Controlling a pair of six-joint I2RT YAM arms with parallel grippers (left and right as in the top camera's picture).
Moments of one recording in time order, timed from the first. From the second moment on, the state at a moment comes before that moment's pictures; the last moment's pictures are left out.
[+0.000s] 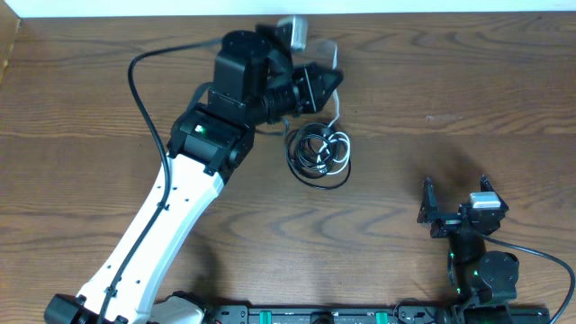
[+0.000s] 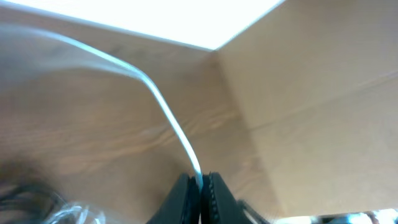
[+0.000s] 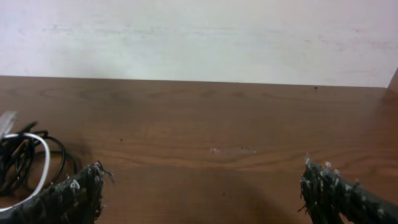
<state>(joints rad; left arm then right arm) -0.46 1.45 1.42 -0.30 0.55 -0.70 0.09 0.01 0.01 -0.07 0.06 0.00</state>
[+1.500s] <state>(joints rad) -0.46 1.46 1.43 -1.00 -0.06 -0.81 0.09 0.01 0.01 -0.07 0.06 0.00</state>
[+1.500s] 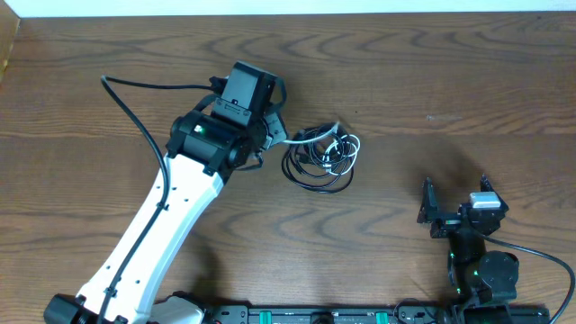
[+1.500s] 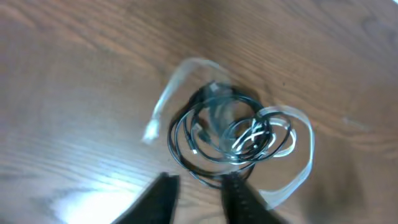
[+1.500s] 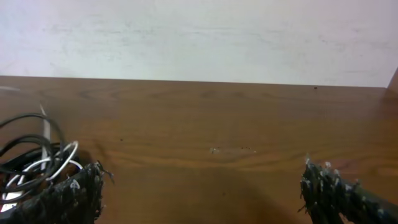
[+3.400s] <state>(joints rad) -0.46 1.46 1.43 -1.05 -0.08 -0.80 0.07 1.73 1.11 -0.46 -0.59 0.23</state>
